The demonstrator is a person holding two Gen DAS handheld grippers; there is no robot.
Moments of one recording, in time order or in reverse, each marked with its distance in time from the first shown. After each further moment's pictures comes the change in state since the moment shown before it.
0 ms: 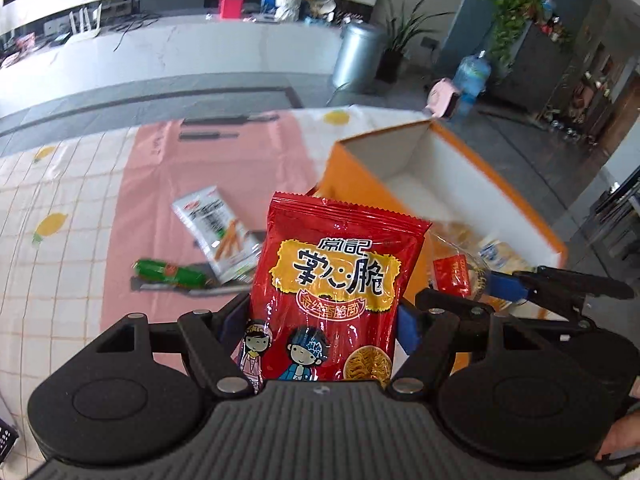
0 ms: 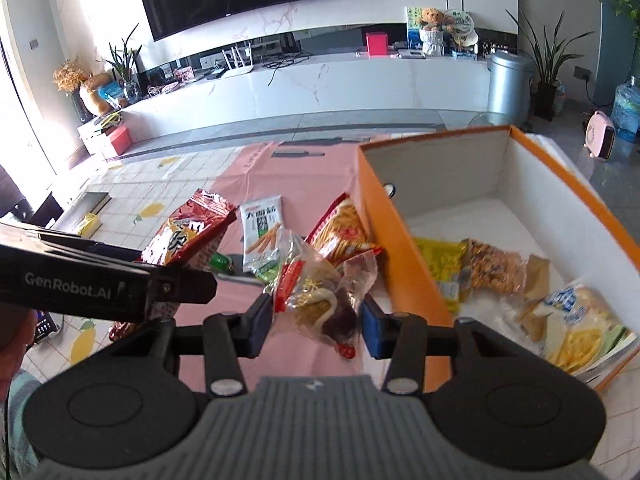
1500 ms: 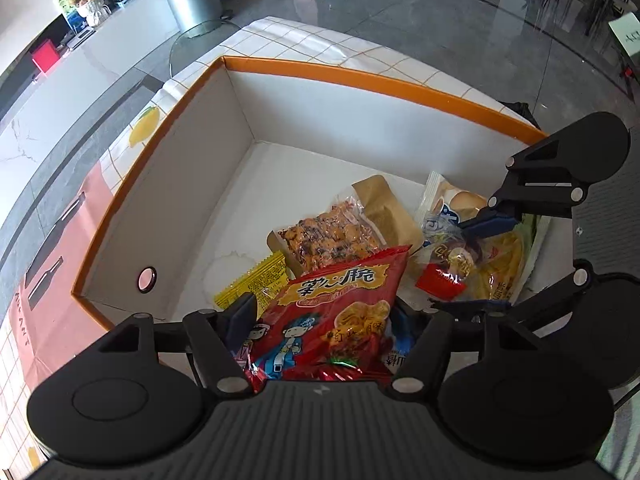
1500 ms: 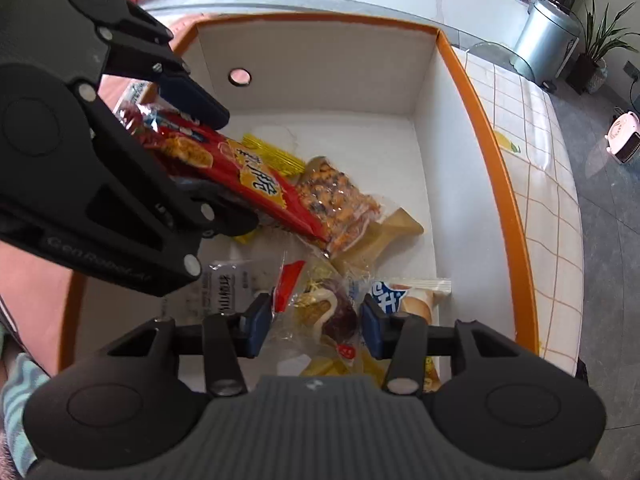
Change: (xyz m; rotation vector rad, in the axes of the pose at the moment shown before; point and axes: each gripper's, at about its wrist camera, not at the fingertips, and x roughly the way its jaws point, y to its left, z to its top) left arm 0.192 -0.161 0.061 0.601 0.321 0.009; right arm 0.085 -0.168 0.015 -0.255 0.414 0.003
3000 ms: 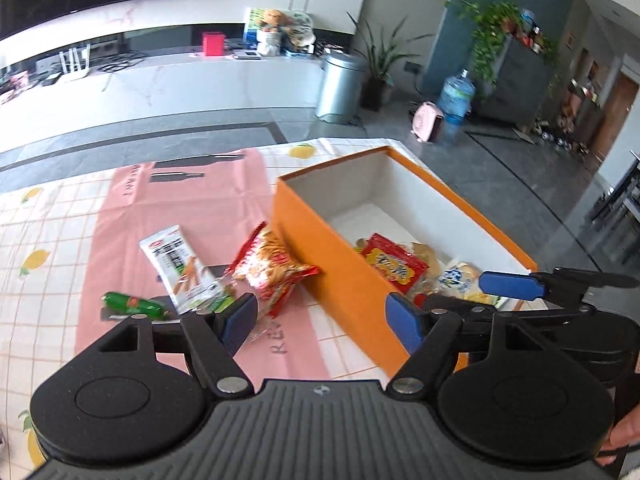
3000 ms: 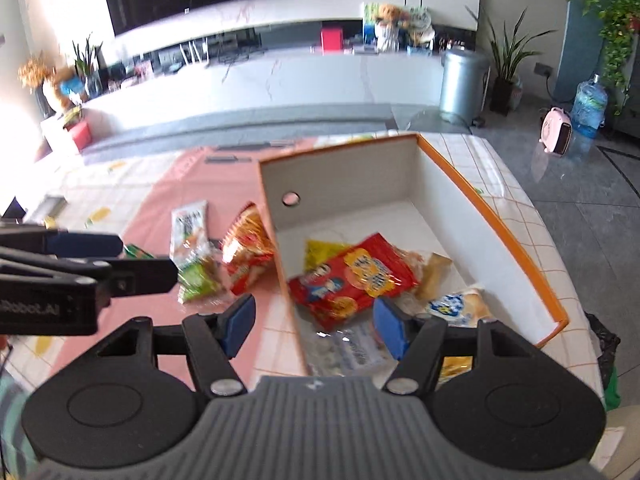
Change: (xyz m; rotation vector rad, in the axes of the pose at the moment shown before) left arm -0.149 0.039 -0.175 -0.584 -0.409 0.052; right arm -0.102 0.126 -0.023 0.327 -0.395 -0.100
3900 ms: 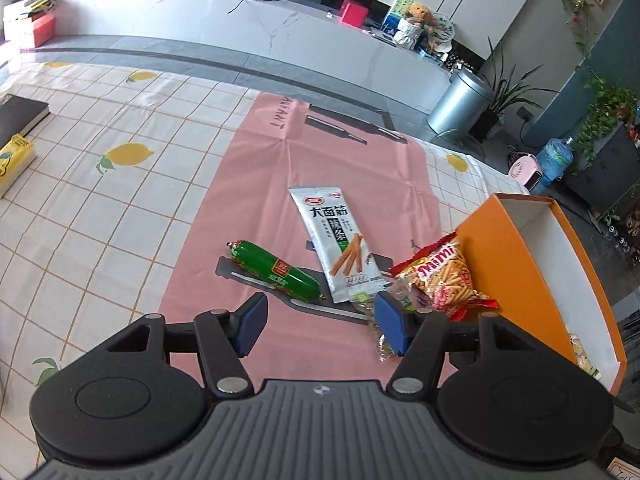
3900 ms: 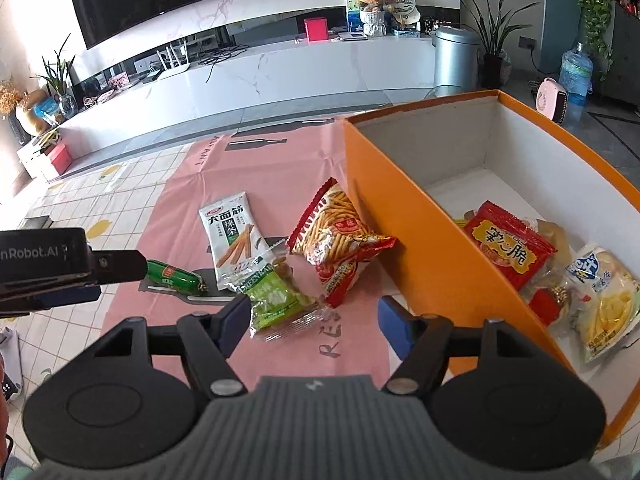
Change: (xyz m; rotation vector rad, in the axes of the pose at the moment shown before) left arm 0.040 0.160 -0.024 -0.391 0.052 0.116; right arm 0.109 0.105 -0.016 0.092 0.053 -0.058
